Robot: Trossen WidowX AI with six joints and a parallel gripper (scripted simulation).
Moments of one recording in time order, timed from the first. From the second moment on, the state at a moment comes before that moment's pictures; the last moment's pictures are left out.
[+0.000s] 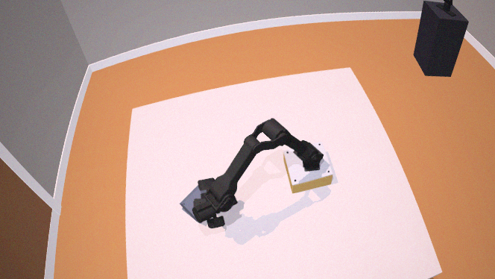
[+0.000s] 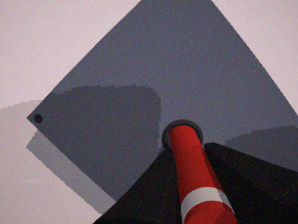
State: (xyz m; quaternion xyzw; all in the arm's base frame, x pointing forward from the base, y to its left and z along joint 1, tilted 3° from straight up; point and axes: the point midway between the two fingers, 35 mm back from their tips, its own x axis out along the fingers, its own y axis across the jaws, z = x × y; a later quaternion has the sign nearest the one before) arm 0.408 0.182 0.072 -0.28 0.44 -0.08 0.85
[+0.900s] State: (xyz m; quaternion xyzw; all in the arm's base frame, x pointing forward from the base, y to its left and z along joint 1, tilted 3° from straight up) arm 0.414 0.178 0.066 -0.28 0.44 -0.08 0.85
